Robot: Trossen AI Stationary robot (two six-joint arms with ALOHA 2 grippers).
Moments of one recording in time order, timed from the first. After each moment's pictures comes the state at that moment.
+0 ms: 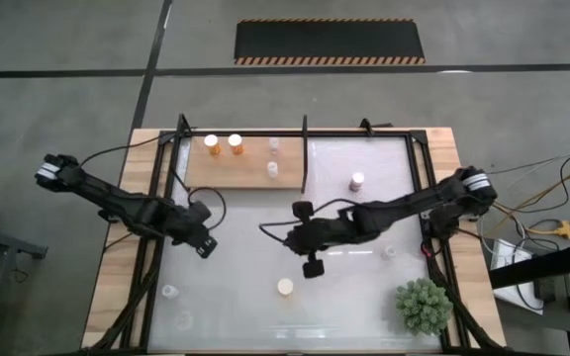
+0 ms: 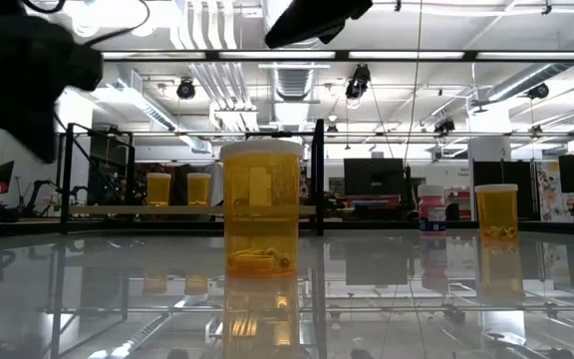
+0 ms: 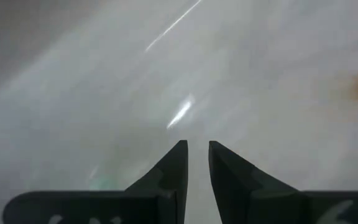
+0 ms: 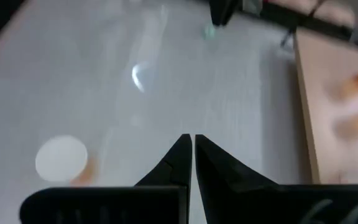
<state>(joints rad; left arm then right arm) -0.38 0.96 0.68 -0.91 -0.20 -1.20 0.26 1.71 1.37 -0.34 0.18 -0.12</state>
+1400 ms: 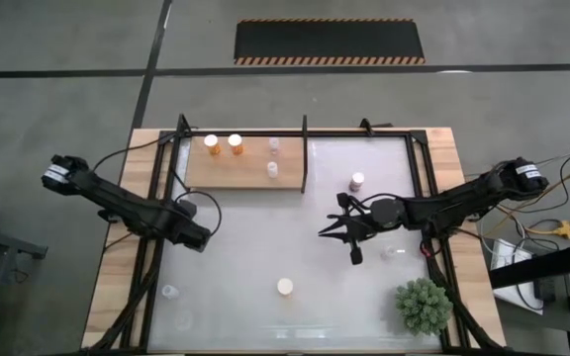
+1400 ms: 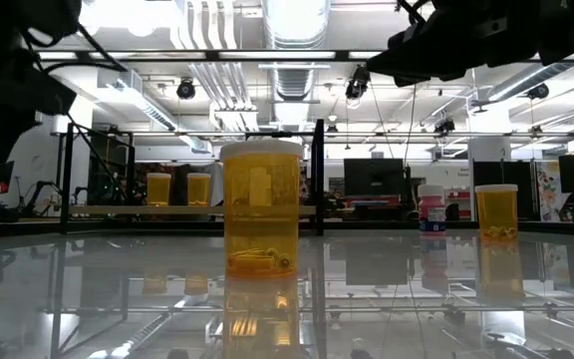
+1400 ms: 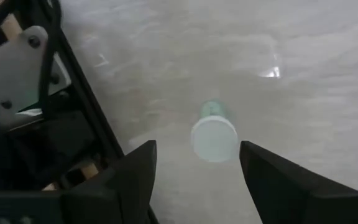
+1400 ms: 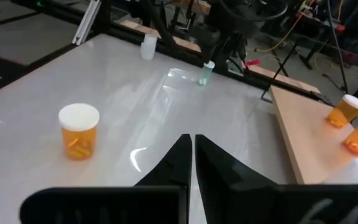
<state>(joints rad) -0.36 1.12 0.73 -1.25 -0.08 -1.54 0.18 1.25 0.52 0.46 0.02 -0.27</state>
